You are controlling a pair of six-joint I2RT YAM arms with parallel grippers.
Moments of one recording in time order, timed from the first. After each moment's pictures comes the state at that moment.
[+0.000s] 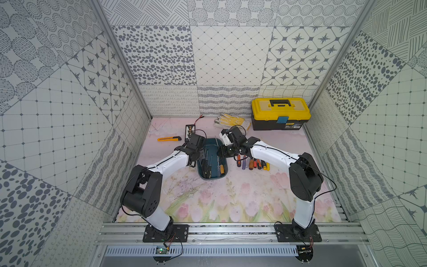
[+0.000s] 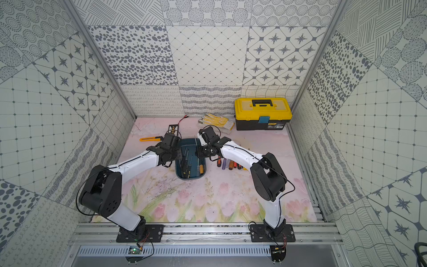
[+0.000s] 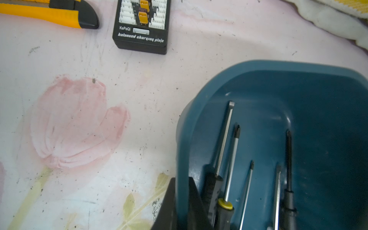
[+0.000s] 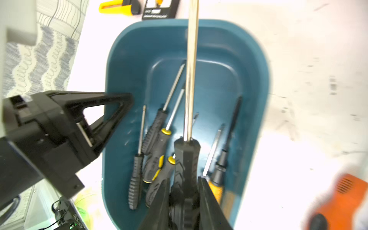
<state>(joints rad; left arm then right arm) -0.35 1.63 1.04 -0.37 -0.22 -0.49 0.71 1.90 1.48 -0.46 -0.21 0.46</state>
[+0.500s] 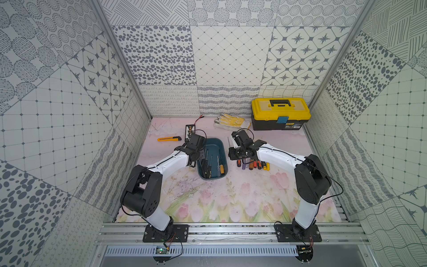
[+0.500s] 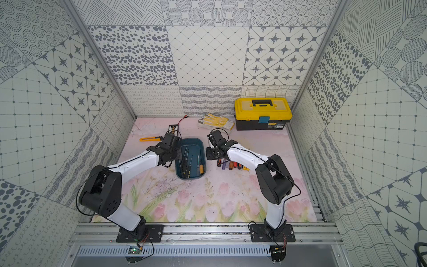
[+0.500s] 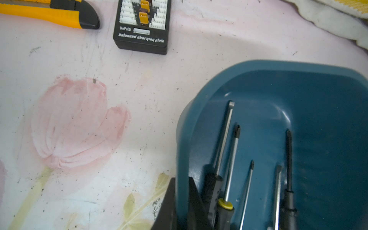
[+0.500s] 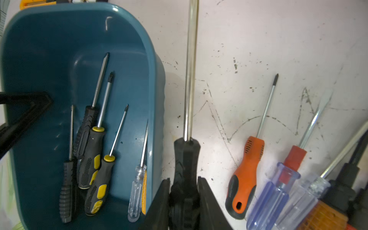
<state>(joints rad) -0.35 1.63 1.04 -0.37 -0.23 -0.49 0.66 1.84 1.35 -0.46 -0.04 0.44</state>
